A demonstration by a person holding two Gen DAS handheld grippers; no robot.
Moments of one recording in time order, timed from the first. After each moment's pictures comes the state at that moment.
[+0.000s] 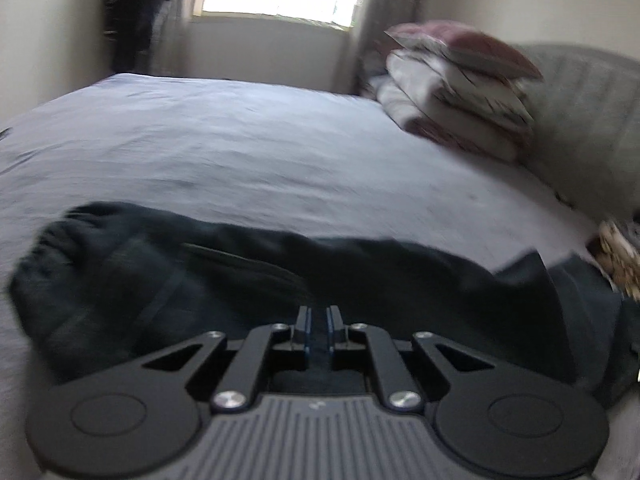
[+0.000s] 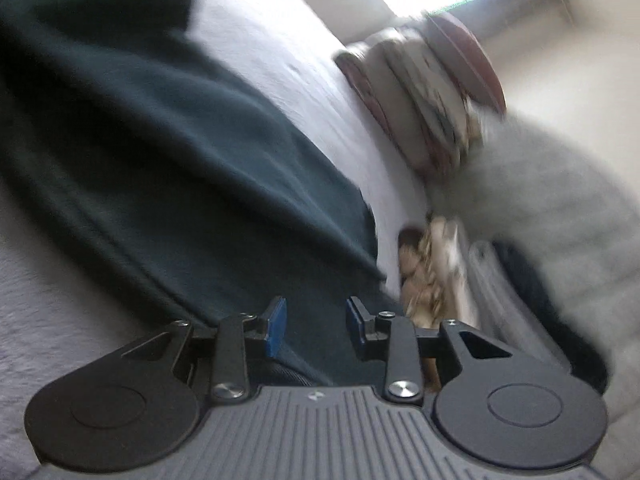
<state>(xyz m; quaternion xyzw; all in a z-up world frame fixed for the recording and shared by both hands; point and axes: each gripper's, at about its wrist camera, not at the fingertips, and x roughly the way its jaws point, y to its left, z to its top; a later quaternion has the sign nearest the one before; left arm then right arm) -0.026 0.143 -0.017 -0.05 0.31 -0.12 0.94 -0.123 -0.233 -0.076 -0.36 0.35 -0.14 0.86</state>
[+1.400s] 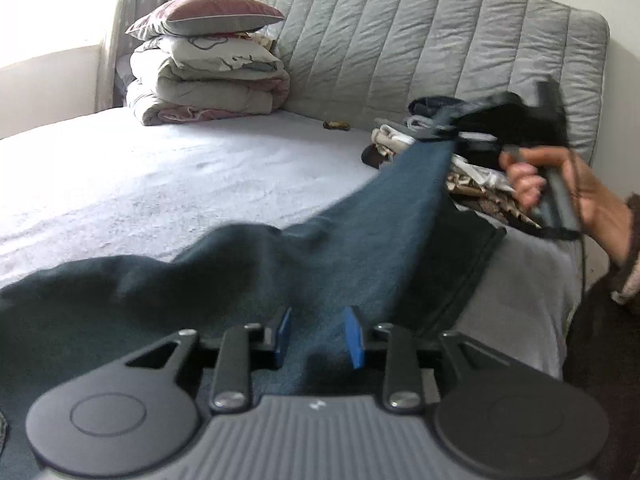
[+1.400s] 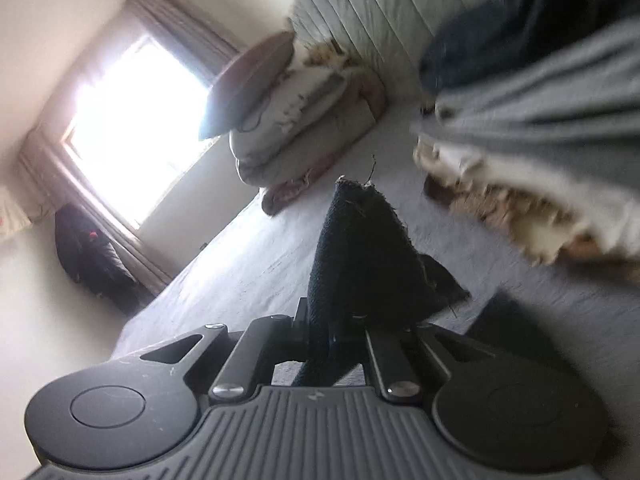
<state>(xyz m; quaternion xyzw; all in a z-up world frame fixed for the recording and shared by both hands) -0.053 -0.008 -0.019 0.05 0.27 -0.43 0.86 -0.086 -0.389 -0.003 0.37 0.14 -0.08 0.92</state>
